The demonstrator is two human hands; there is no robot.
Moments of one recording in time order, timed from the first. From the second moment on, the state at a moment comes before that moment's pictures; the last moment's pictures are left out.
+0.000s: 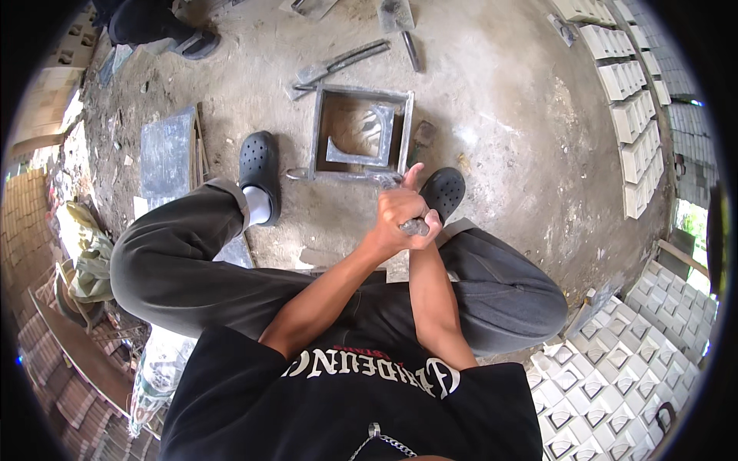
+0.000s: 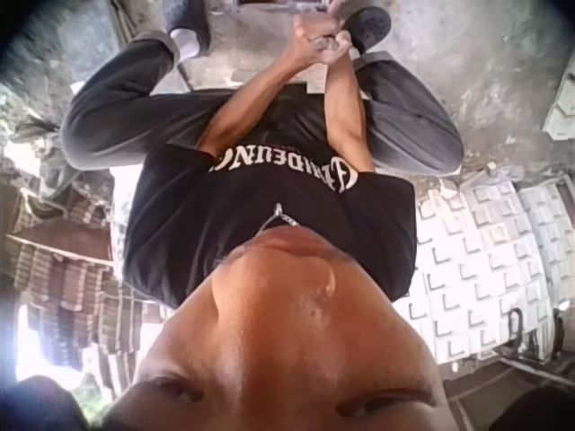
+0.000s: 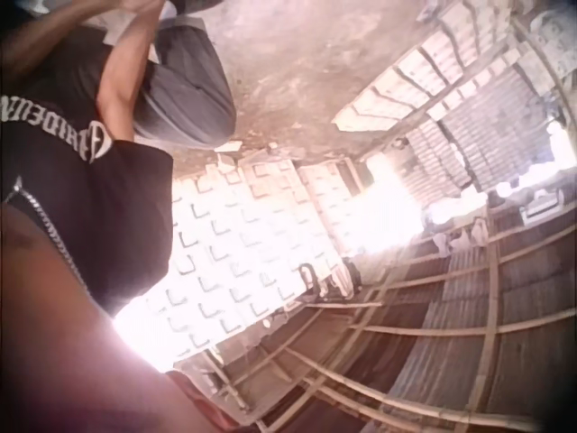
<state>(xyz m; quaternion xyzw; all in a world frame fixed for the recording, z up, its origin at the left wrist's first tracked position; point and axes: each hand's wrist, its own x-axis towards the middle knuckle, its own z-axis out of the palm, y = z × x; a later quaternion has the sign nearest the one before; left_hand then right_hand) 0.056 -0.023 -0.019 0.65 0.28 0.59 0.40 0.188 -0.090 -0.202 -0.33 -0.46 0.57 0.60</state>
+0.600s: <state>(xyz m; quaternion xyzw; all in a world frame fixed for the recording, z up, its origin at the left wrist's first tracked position) 0.049 -0.010 -0.014 0.62 0.35 0.59 0.39 0.163 -0.086 -0.225 -0.49 -0.33 0.52 0.62</state>
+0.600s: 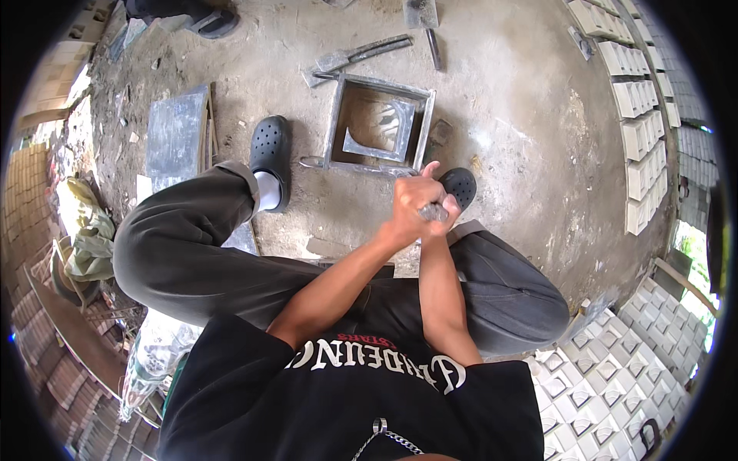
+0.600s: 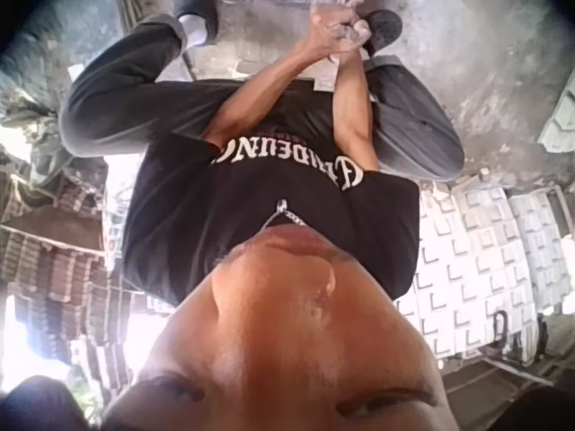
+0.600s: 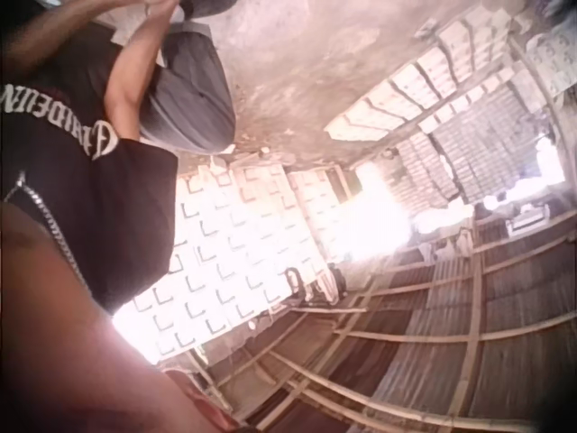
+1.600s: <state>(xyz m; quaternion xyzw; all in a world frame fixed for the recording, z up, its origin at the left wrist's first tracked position) 0.028 -0.008 -0.034 0.63 0.34 0.58 0.38 0.147 -0.047 -0.188 -0.57 -0.30 0.47 0.61</state>
